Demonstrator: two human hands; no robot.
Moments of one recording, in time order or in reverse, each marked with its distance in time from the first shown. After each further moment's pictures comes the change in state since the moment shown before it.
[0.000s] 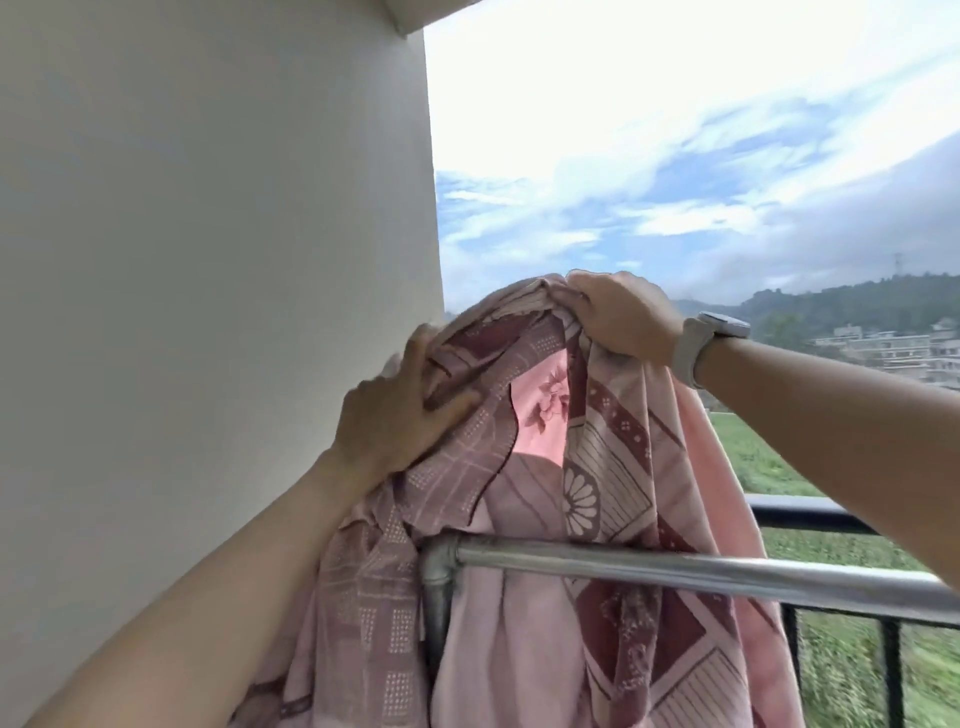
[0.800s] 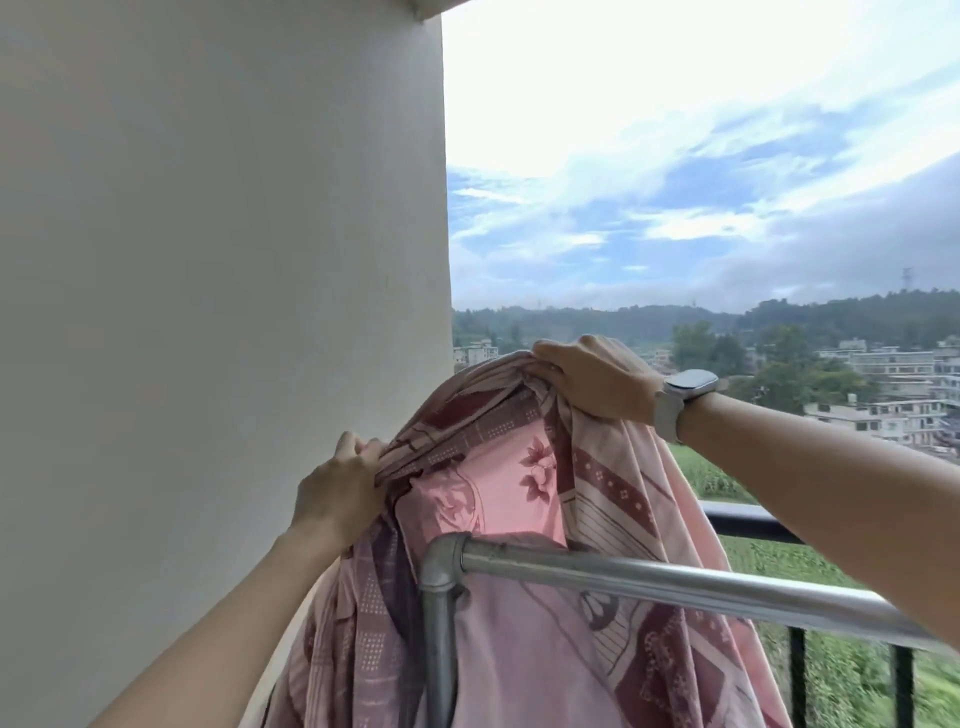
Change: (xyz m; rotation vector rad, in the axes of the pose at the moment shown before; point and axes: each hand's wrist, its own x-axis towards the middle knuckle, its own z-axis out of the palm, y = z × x) left_hand -0.052 -0.066 0.046 0.194 -0.220 -0.245; right_hand -0.015 -0.009 0.062 0.033 -0.093 -0.252
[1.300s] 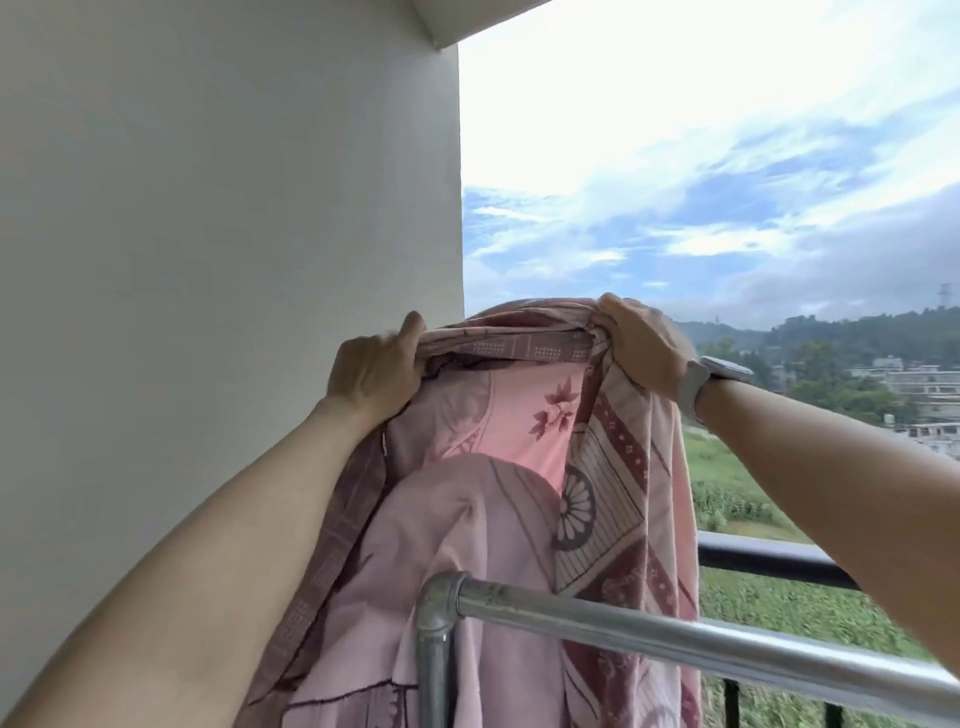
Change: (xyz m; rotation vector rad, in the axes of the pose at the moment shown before) left_hand 0.105 0.039 -0.070 0.118 0.421 0.305; right_hand 0.021 0.065 -0.012 0.060 0.263 0.230
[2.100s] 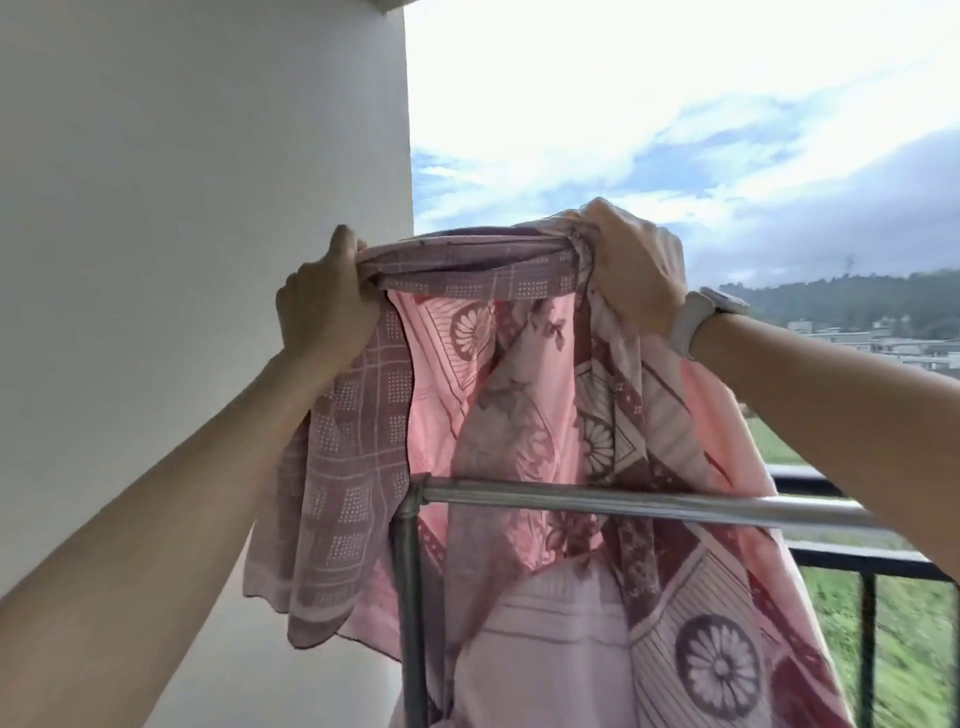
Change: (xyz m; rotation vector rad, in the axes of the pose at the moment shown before) left_hand -0.041 0.053 -0.125 -0.322 0.199 -0.233; right_hand -0.049 -0.070 -0.127 -0.171 0.208 0.027
